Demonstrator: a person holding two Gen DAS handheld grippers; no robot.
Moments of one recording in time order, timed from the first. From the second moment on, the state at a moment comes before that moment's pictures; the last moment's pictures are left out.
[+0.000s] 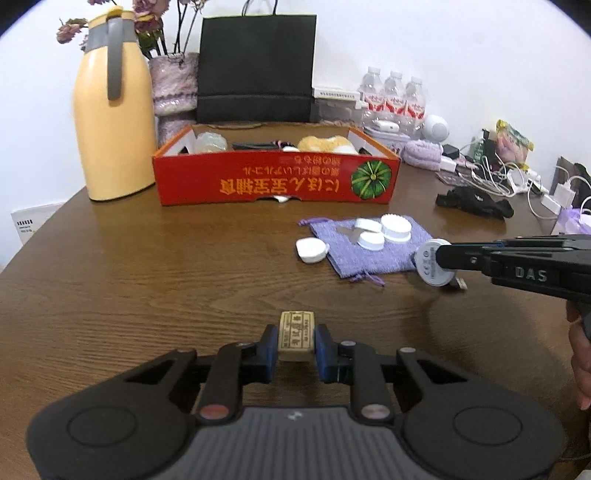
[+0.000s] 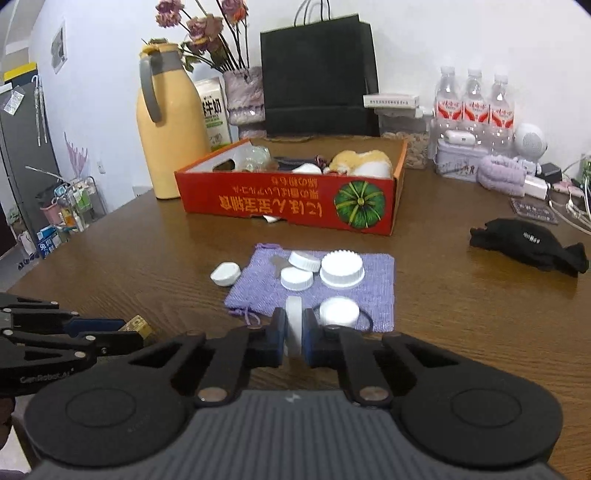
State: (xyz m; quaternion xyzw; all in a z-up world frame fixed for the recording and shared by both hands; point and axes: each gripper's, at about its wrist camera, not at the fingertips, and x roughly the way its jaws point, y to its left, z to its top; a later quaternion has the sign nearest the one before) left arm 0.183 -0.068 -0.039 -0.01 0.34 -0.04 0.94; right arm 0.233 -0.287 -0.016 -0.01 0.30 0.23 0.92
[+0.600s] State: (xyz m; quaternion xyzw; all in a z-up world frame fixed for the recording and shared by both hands) left arm 0.188 -0.057 -0.020 -0.01 0.33 -0.07 0.94; right arm 0.191 -0.283 0.010 0.01 0.30 0.30 0.91
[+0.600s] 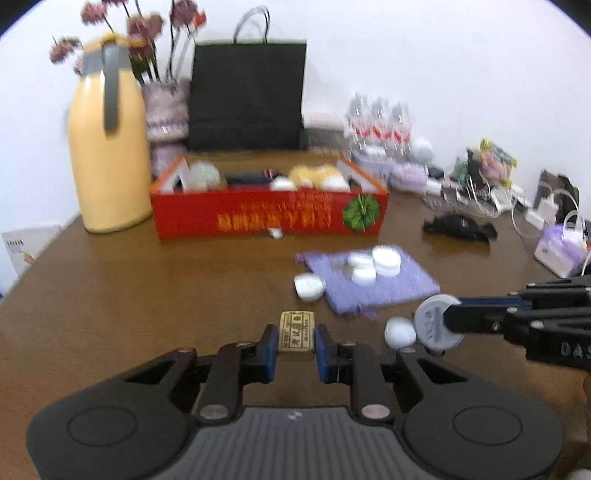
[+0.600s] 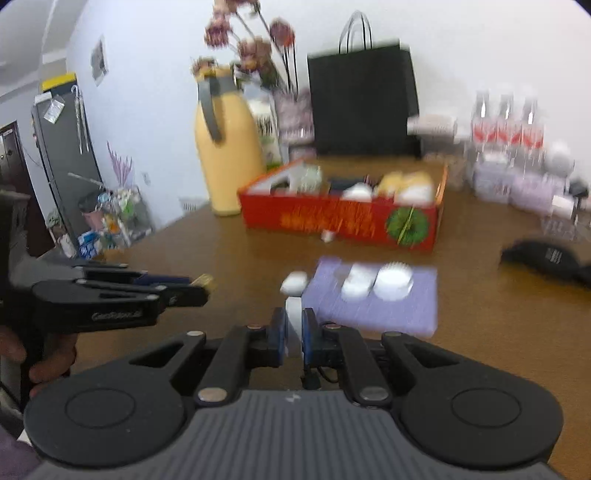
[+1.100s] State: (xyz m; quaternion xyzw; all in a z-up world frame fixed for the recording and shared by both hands) left arm 0.194 -0.048 -0.052 0.02 0.35 -0.09 0.93; right arm 0.184 -0.257 -0.005 -0.01 0.29 0.26 0.92
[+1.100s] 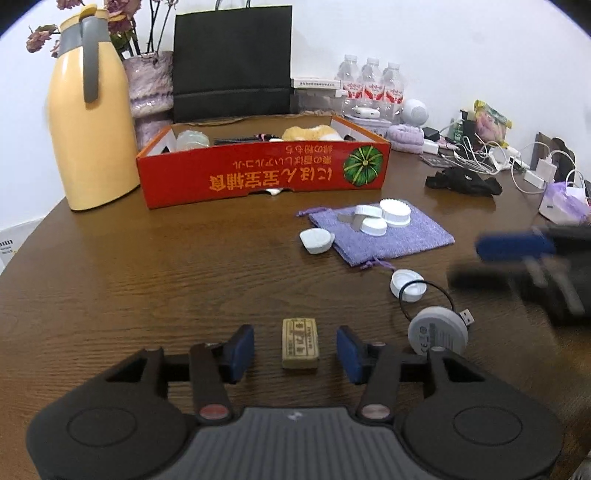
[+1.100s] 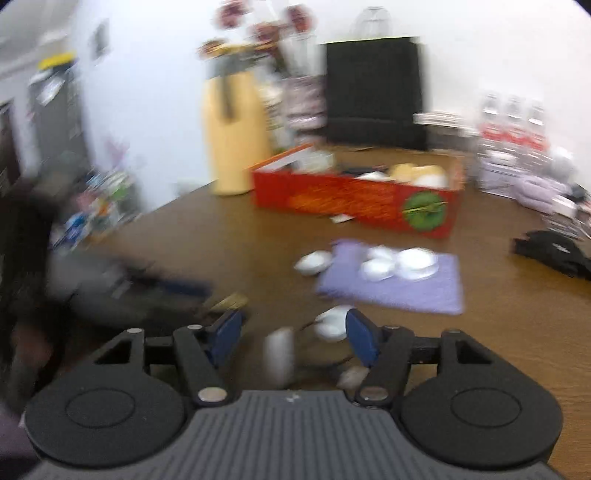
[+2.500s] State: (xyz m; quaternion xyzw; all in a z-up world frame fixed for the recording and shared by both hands) left arm 0.455 -0.006 0.069 -0.02 0.32 -0.12 0.94; right arm 0.414 -0.265 0.100 -0.02 0.25 0.20 0.95
